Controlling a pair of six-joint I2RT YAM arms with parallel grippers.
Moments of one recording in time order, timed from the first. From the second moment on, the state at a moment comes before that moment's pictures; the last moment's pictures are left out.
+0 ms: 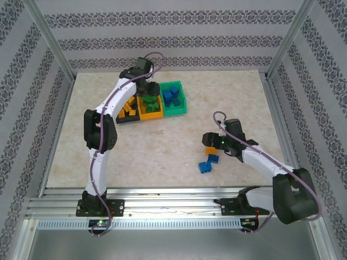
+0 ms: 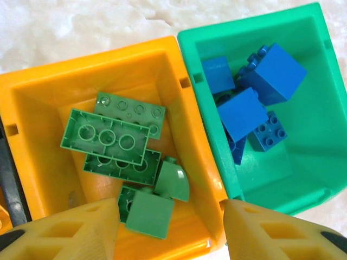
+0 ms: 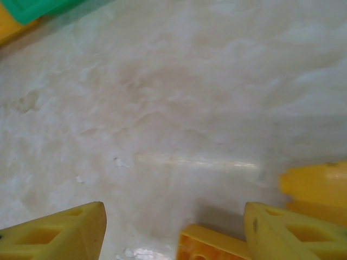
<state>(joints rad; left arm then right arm) -0.29 2.22 2.13 -0.92 0.05 -0.28 0.25 1.21 0.54 -0.20 -0.26 0.45</state>
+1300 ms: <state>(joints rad) -0.13 1.53 0.95 -0.32 0.04 -0.43 0.42 1.58 1.00 -0.45 -0.09 0.39</state>
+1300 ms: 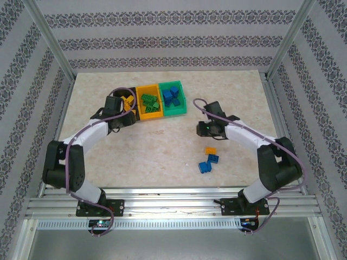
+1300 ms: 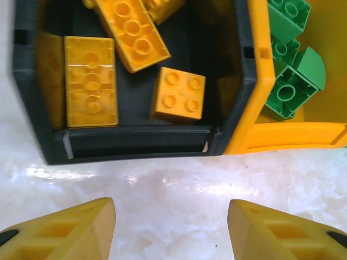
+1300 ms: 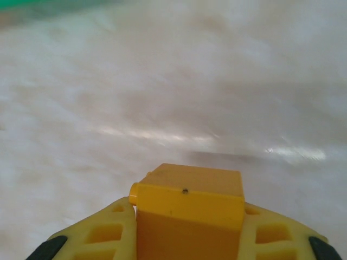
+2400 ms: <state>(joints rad) 0.06 1.28 0.73 -0.25 0.25 -0.50 0.71 2.64 2.55 -0.44 -0.29 0.44</state>
